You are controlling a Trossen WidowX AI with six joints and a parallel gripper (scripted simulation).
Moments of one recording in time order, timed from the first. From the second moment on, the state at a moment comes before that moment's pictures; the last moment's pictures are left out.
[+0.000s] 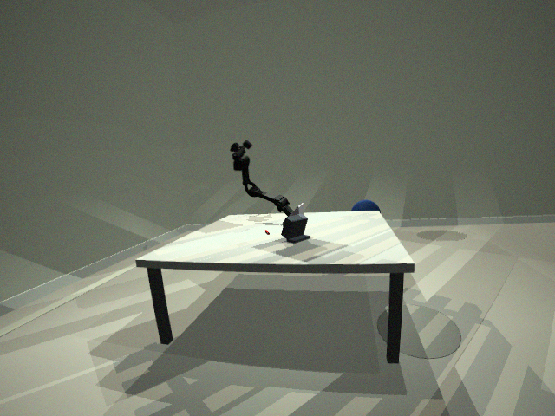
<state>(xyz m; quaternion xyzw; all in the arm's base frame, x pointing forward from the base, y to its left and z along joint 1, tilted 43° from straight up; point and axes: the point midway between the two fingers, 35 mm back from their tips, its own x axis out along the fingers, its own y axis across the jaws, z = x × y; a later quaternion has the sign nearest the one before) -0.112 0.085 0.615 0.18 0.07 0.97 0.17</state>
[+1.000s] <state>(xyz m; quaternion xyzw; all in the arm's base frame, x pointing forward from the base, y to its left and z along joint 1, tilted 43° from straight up) 0.001 0.190 0.643 0.38 0.08 0.88 0.28</state>
